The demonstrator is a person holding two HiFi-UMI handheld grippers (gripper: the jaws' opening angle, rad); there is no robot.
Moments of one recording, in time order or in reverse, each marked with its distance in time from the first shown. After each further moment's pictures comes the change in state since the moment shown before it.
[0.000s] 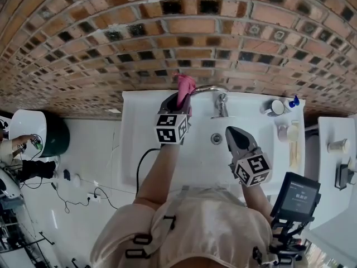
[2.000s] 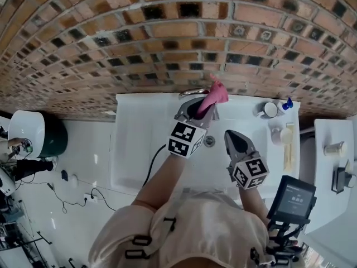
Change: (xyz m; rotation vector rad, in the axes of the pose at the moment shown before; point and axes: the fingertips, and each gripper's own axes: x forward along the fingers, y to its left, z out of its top) left arm 0.009 -0.143 0.033 0.167 -0.042 -0.291; right arm -0.022 -0.036 -0.009 0.046 -0.009 -0.020
